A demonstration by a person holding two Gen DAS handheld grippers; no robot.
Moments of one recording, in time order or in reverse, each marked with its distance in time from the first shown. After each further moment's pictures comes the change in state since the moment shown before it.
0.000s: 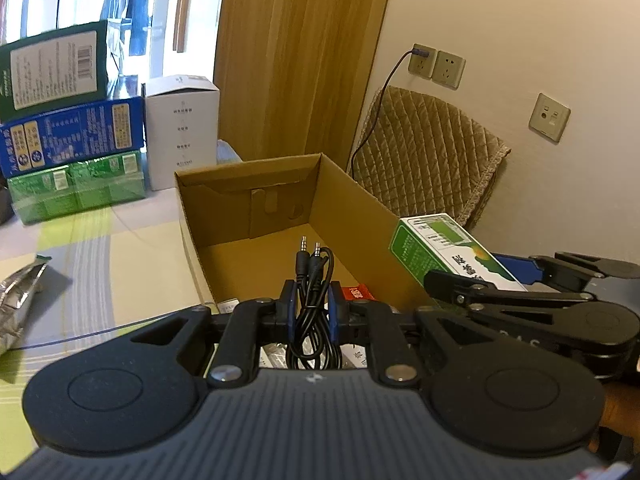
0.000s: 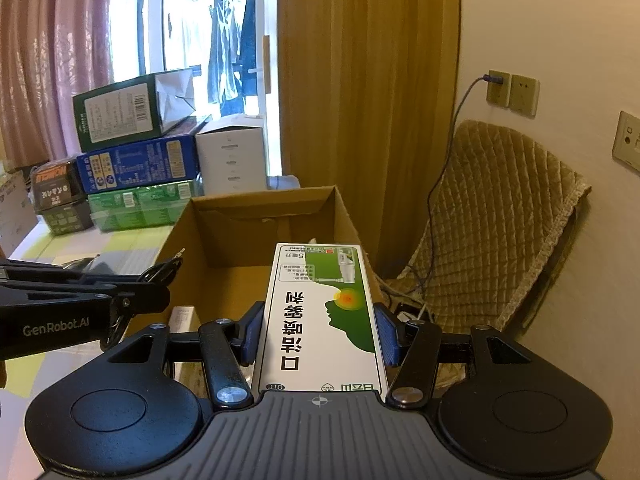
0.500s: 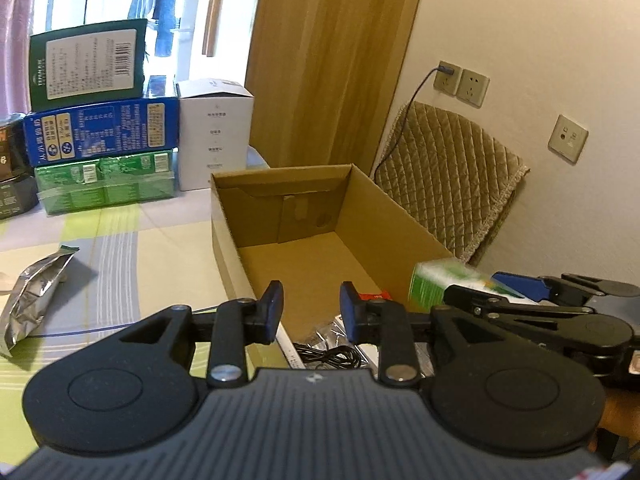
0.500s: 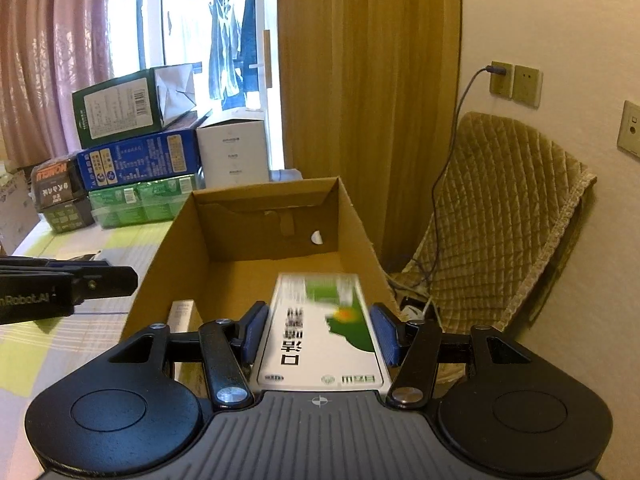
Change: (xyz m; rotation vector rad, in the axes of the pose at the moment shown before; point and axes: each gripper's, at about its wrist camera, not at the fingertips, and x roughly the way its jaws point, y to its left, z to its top) left arm -0.021 0.021 -0.002 -0.054 -0.040 0.054; right arm 0.006 0.001 -0.004 0.012 0.013 0.018
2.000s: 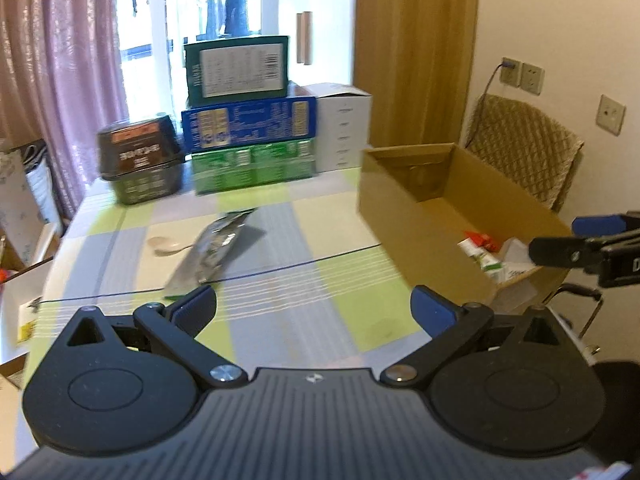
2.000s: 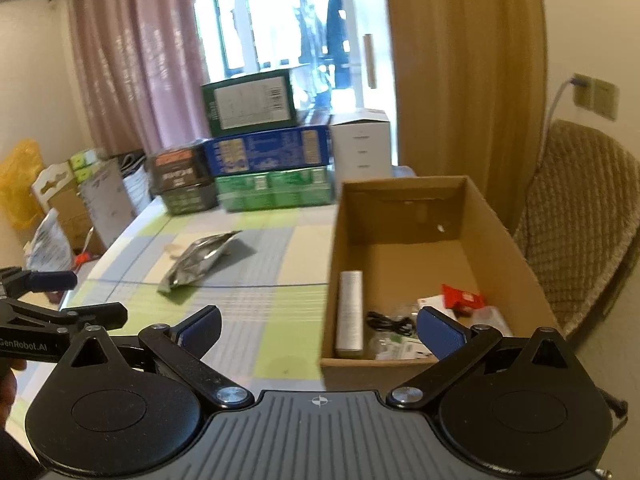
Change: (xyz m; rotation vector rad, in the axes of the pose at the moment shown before) left arm -0.155 0.095 -0.067 0.050 0.000 0.254; right arm -0.079 0.100 -0.016 -0.056 0.020 0.256
